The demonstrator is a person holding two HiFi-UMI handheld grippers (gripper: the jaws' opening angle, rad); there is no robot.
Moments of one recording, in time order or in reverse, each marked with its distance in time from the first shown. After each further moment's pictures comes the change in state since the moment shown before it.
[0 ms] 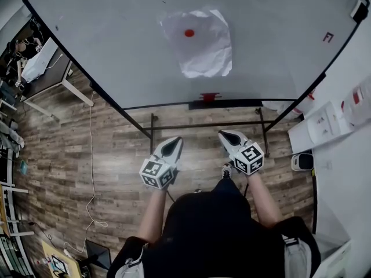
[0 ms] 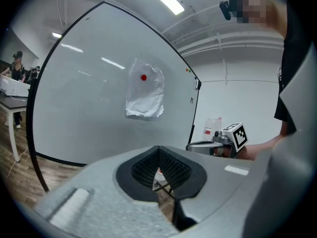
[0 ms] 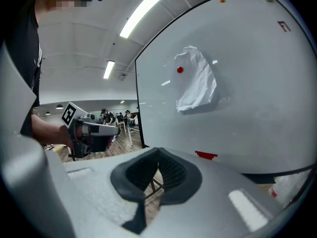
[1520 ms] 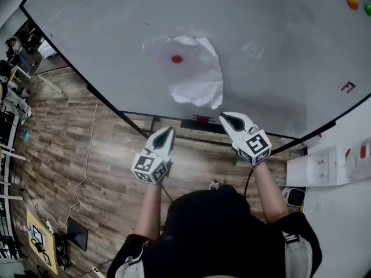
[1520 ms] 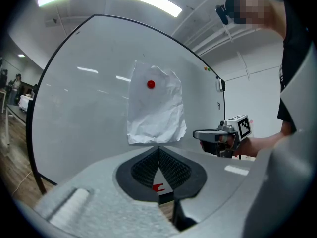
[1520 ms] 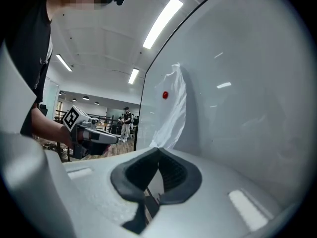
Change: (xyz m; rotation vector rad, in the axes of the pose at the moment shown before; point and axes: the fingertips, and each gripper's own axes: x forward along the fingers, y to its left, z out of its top) left arm 0.131 0.026 0.087 0.043 -0.144 0.285; right arm 0.041 -0.165 0.141 -0.267 -0.135 0.219
